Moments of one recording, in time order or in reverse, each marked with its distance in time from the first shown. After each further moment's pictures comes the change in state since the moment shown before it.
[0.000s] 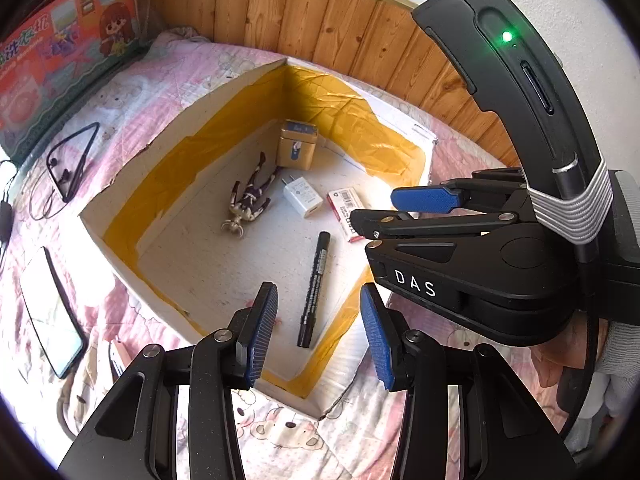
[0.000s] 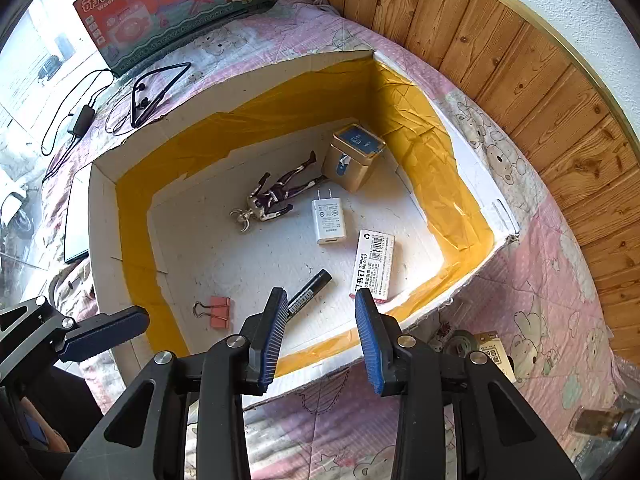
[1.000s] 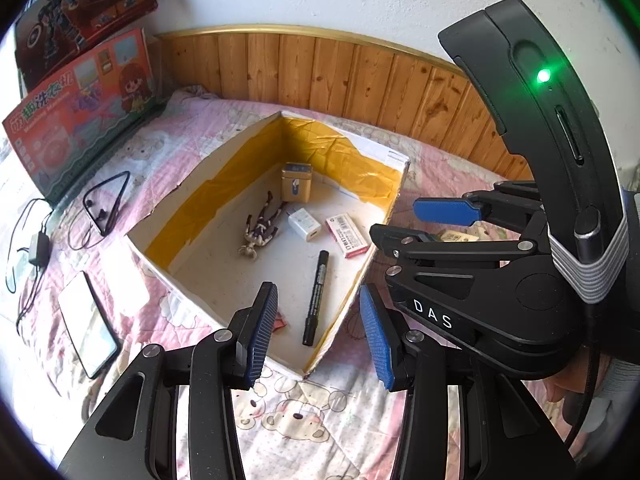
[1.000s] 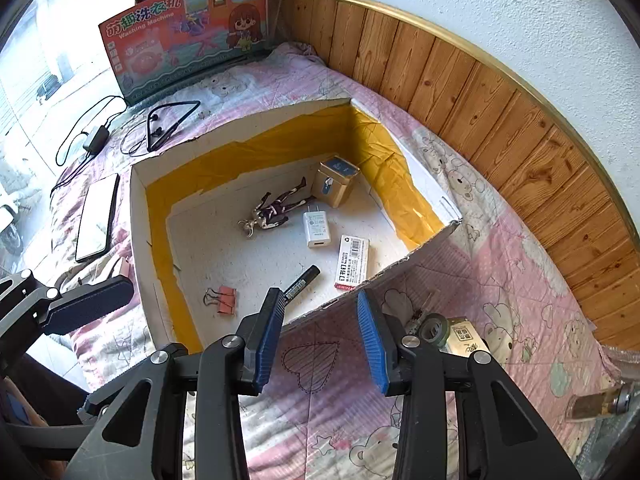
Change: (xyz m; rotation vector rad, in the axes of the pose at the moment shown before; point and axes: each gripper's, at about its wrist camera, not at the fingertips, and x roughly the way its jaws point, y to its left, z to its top) left arm -0.057 -0.032 -0.035 0.061 -0.184 0.118; right arm -0.065 0.010 -0.054 0.084 -0.209 -0.098
